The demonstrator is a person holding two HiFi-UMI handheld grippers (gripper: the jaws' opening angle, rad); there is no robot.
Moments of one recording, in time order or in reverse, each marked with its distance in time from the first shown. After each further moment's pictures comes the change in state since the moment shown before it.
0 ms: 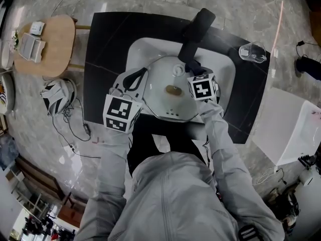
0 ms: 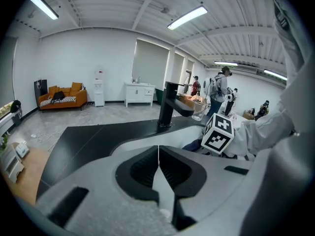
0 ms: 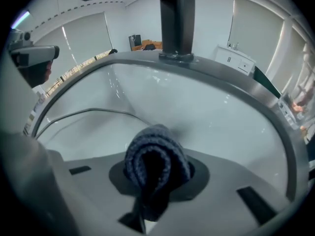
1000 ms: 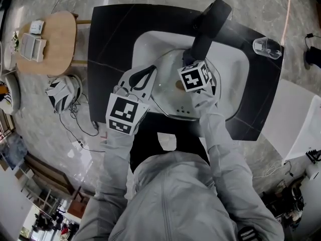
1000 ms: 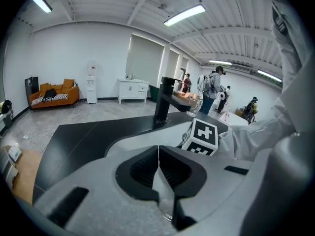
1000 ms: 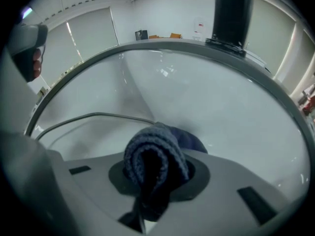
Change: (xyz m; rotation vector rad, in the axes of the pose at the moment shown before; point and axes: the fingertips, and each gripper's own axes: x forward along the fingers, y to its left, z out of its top) left arm 0.004 -0.005 -0.004 0.028 0.033 -0.090; right arm 0.039 0.058 0.029 -0.050 0.036 0.048
